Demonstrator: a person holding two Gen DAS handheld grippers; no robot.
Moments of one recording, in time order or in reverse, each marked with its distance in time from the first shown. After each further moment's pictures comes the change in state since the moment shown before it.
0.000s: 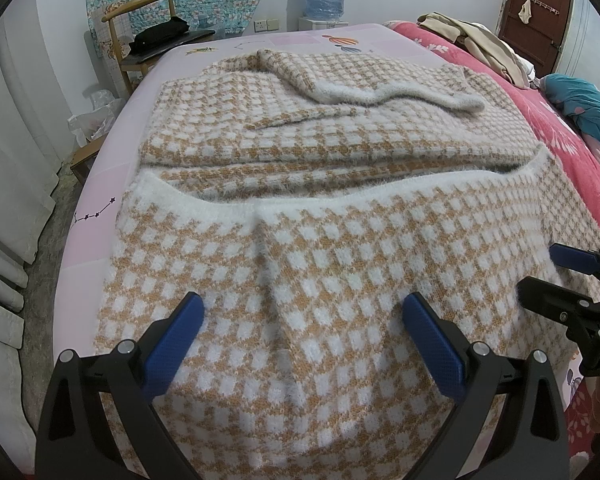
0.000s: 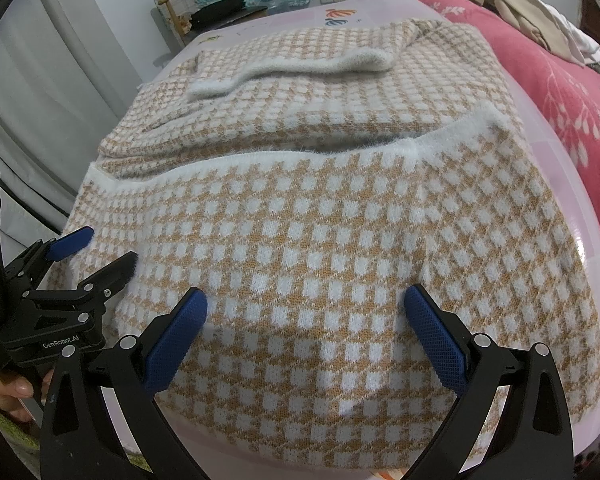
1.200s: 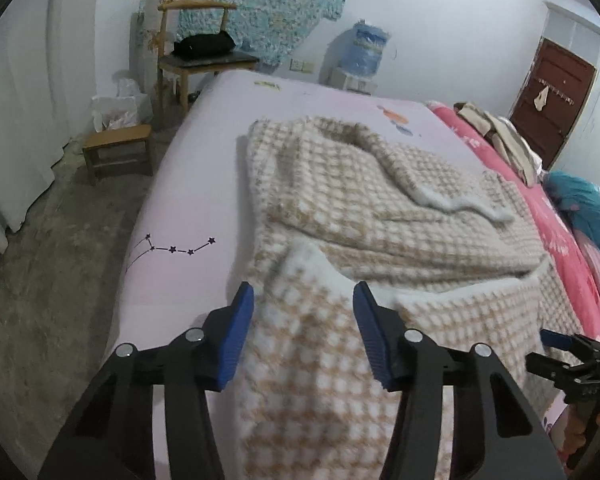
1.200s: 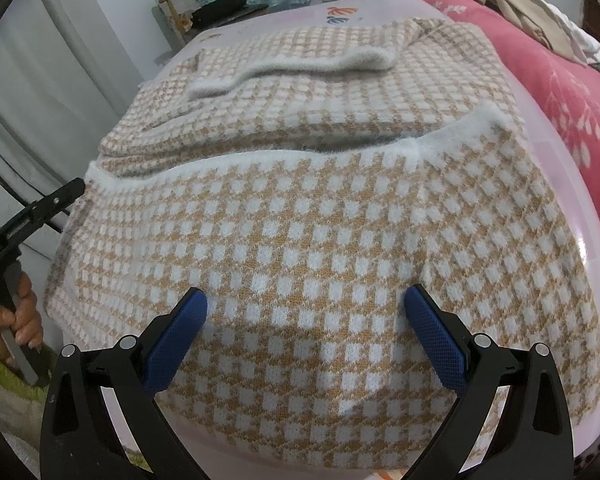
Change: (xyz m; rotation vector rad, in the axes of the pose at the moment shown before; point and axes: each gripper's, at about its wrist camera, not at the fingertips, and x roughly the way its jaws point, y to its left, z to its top) left arm -0.017 0.107 0.015 -0.217 -0.154 -0.103; right arm 0.003 0.002 0.007 -0.002 0.014 -0.002
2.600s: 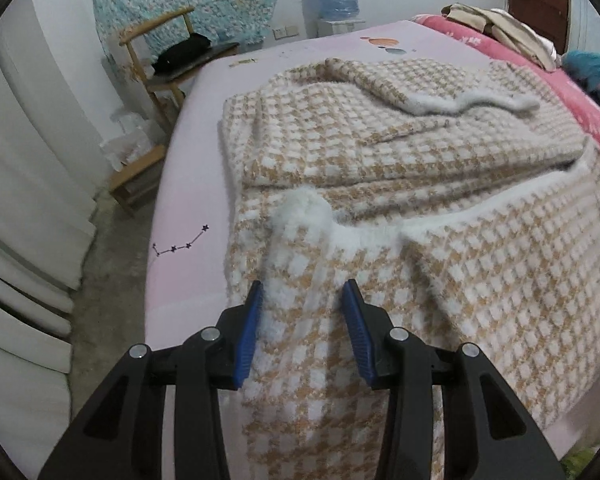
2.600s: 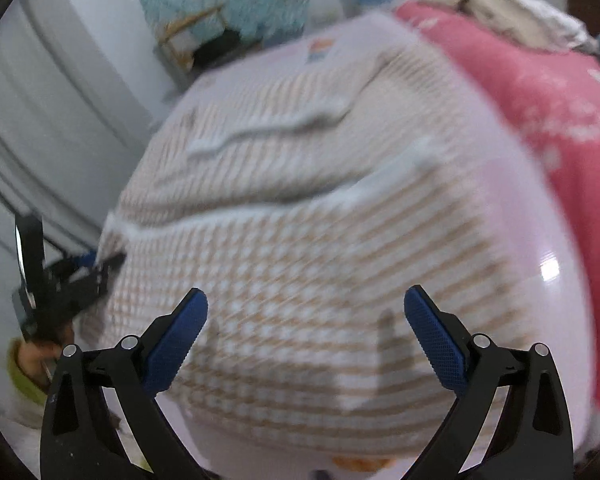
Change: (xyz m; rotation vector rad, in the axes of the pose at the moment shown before) left arm 0.014 -0.045 -0.015 0.325 0.124 0.270; right arm -0.048 -0.062 0.020 0.091 -0.127 0.086
